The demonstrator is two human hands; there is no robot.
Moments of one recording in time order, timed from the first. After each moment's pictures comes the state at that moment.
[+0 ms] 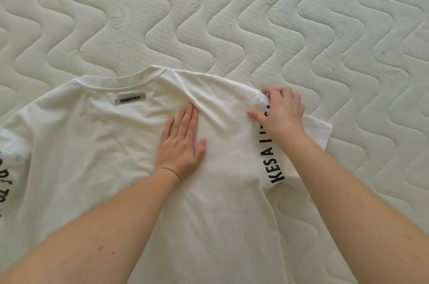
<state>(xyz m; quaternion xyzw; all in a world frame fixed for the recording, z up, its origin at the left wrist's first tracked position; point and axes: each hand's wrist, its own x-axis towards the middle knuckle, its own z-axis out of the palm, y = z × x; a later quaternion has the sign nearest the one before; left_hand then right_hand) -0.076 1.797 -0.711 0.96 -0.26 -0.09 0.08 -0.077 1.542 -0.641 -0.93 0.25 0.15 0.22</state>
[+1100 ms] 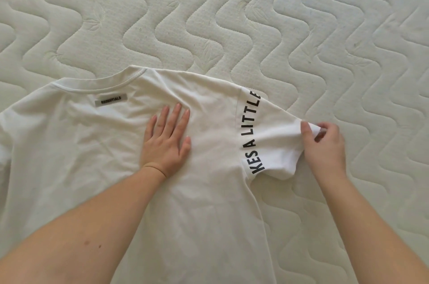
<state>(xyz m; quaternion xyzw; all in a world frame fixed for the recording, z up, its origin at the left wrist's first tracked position) -0.079 1.800 -0.715 0.96 -0.28 -0.09 0.06 -0.197 1.472 -0.629 -0.80 0.50 0.04 0.32</state>
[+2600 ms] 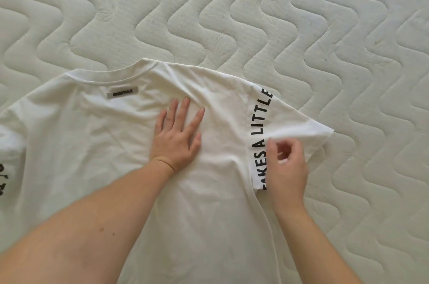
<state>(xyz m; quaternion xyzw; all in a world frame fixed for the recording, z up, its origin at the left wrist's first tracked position) -0.079 1.799 -0.718 0.95 -0.29 -0.05 0.06 -0.191 1.594 -0.603 -0.75 0.48 -0.05 0.45</state>
